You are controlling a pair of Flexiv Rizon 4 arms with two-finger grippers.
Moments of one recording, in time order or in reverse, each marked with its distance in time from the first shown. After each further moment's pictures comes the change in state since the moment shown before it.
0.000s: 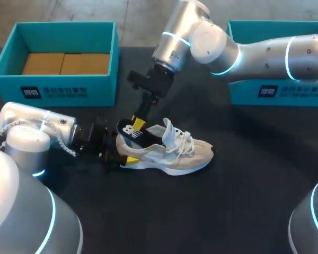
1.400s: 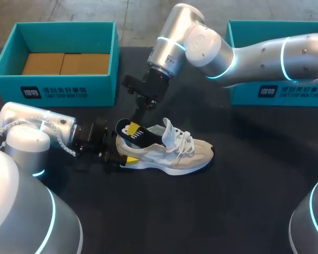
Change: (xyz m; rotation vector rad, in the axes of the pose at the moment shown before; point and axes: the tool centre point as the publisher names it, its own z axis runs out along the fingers) left arm 0.000 0.000 0.000 0.000 0.000 0.000; right arm 0.013 0.010 0.016 -0.002 0.044 -0.017
